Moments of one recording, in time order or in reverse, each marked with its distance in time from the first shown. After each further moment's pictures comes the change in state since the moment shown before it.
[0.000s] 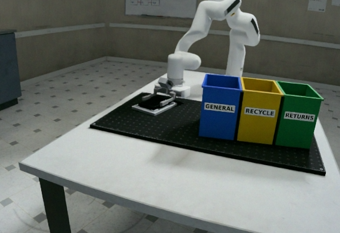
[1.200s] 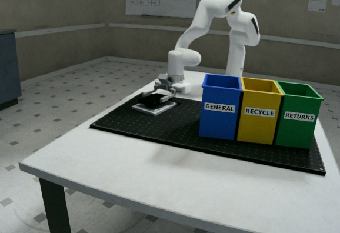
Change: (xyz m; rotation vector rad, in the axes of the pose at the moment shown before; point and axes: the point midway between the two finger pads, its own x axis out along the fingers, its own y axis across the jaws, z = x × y) arm 0.000 0.000 0.016 0.000 0.000 0.000
